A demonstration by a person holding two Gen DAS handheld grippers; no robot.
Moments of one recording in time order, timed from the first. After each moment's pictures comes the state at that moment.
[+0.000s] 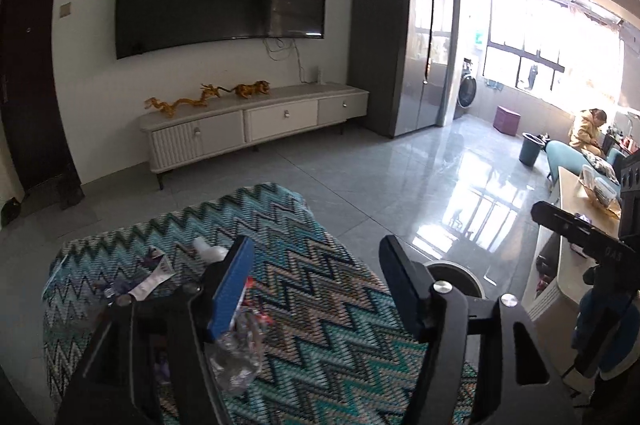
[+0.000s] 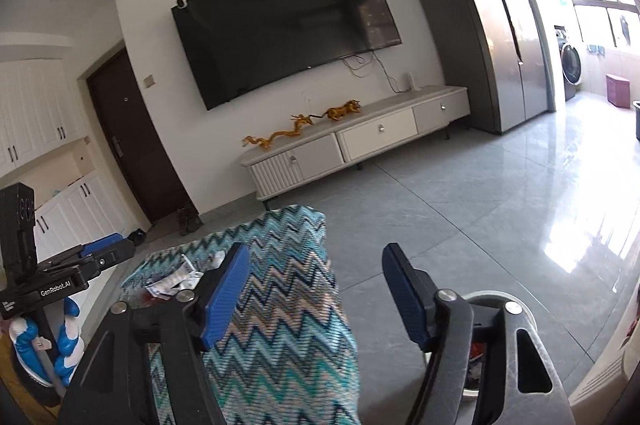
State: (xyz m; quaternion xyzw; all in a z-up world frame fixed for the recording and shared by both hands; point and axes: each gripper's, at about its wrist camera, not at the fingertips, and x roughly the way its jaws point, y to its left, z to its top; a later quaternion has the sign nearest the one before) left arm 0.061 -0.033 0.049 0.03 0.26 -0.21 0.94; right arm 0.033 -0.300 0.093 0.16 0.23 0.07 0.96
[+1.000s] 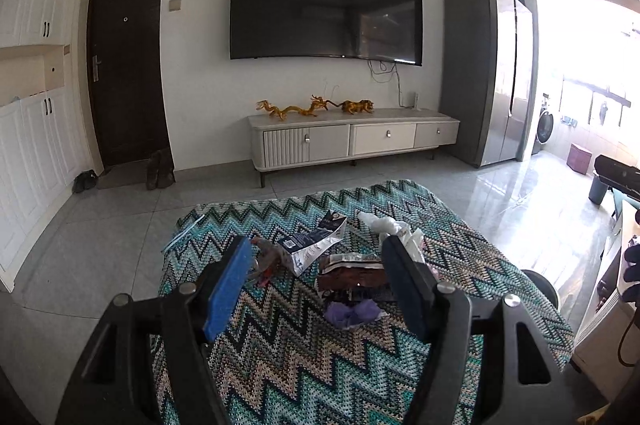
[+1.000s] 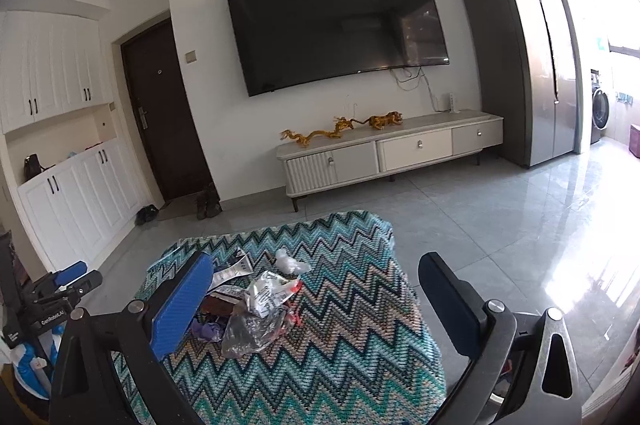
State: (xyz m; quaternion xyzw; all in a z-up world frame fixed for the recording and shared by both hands) left arm 0.003 0.162 0.019 0.01 0.23 -0.07 0.97; right arm 0.044 -0.146 0.112 0.09 0.22 0.11 0.96
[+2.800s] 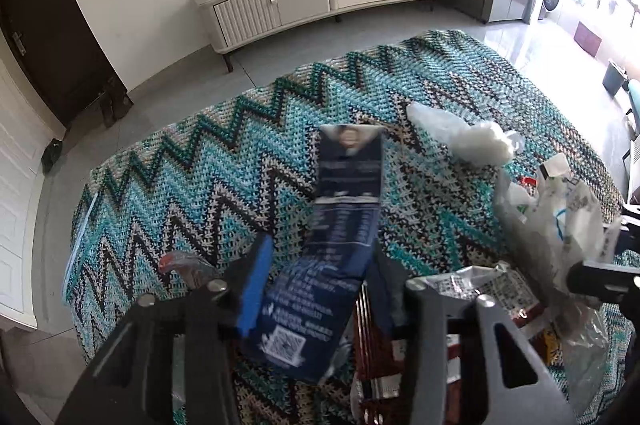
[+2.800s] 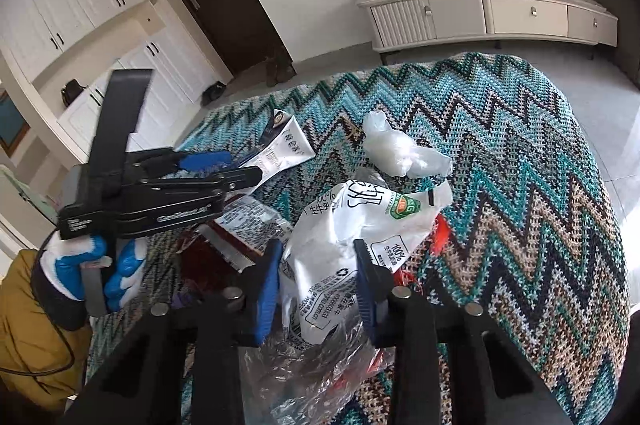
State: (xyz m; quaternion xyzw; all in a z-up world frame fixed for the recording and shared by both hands) left arm 0.269 0.112 -0.129 0.12 0.47 -0.10 0.87; right arm 0.238 -0.036 -0.054 0.09 0.45 0.28 0.84
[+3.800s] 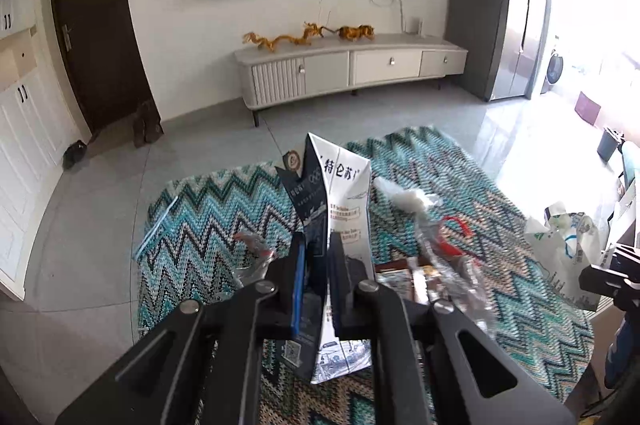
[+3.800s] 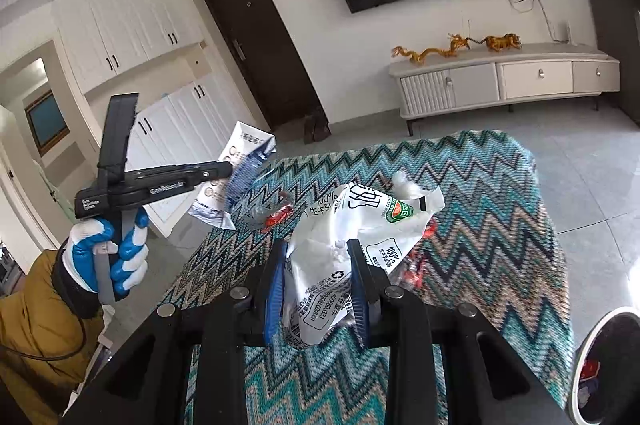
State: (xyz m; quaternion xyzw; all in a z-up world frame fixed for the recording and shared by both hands) left arm 0.143 0.131 0.004 0.05 0.36 -0.07 0.93; right arm 0.122 -0.095 0.037 0.11 0.33 0.32 0.88
